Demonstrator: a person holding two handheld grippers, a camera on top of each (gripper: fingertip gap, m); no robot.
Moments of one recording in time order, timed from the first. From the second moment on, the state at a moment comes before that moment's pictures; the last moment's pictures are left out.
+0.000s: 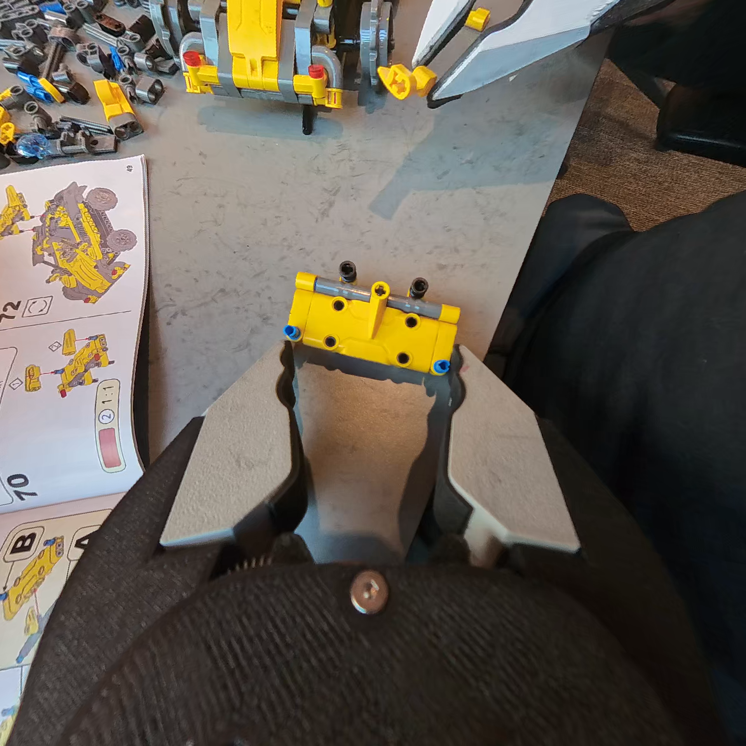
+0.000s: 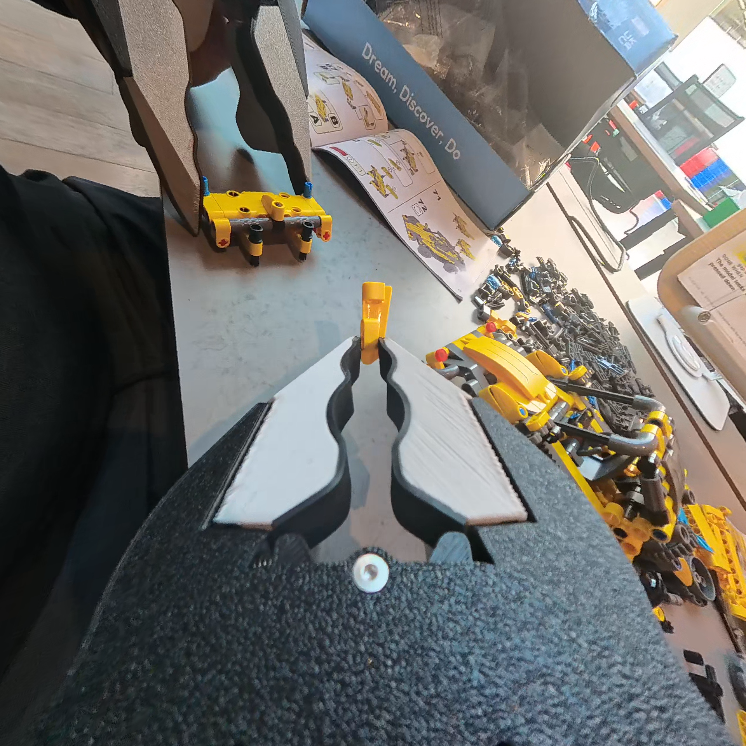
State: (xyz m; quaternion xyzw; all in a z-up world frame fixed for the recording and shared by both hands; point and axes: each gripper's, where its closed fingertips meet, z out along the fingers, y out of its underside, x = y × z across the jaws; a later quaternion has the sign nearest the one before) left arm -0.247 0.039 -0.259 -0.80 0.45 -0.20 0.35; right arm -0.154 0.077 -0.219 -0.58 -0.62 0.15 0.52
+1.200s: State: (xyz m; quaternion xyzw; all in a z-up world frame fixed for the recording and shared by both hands) left arm -0.278 0.044 -0.259 -0.82 0.43 -0.18 0.34; right arm -0.151 0.077 -0.221 -0.57 -0.62 0.14 0.52
